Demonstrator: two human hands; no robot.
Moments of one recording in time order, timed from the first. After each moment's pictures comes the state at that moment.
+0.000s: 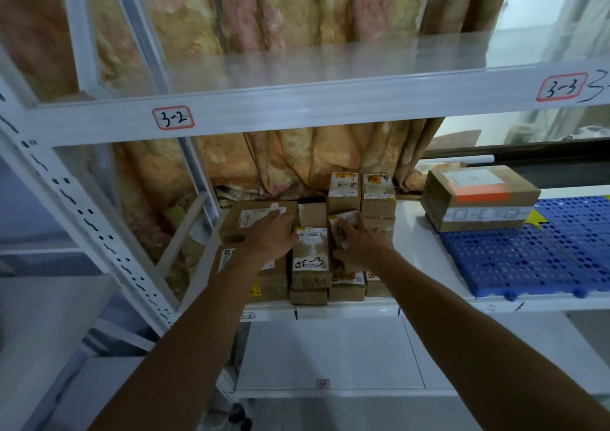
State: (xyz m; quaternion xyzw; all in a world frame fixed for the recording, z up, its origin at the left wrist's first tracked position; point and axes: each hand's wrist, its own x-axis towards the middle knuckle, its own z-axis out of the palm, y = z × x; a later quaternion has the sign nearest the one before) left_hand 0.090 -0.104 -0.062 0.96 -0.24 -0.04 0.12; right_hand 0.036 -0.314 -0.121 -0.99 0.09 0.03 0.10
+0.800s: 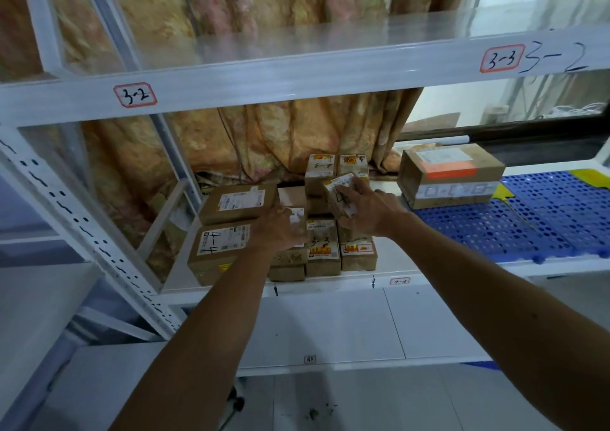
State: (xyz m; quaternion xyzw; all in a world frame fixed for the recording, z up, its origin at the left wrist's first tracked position) left_hand 0.057 -0.153 -0.091 0.97 -0.20 -0.08 0.05; right_hand -0.007 -0.377 -0.086 -1.00 0.02 -0.05 0.02
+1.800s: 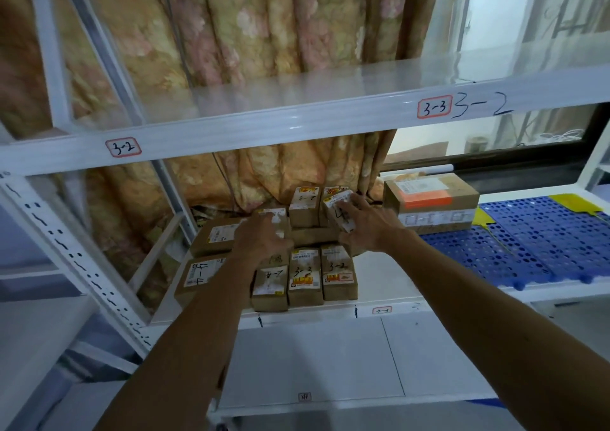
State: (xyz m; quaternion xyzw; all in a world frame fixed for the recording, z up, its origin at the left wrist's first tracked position) left_hand 0.053 -0.179 -0.043 0.98 -0.15 0.00 0.10; right_hand -0.038 -0.419 -0.046 -1.00 0.02 -0.08 0.00
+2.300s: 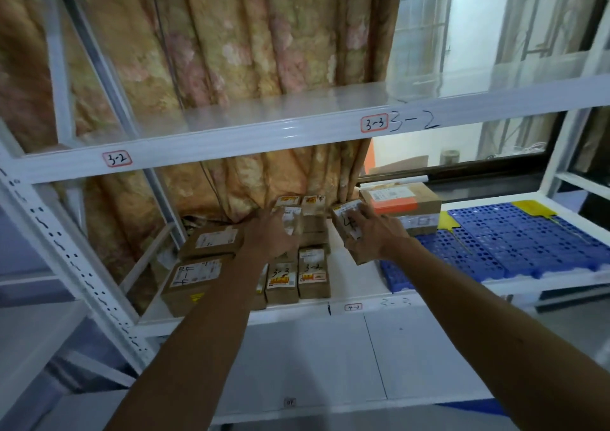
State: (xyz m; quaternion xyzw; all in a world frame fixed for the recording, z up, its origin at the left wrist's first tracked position) left_hand -0.026 -0.234 -0.016 0.96 -0.23 0.09 0.09; right_hand -0.119 -0.468 -0.039 -0.99 0.05 -0.09 0.02
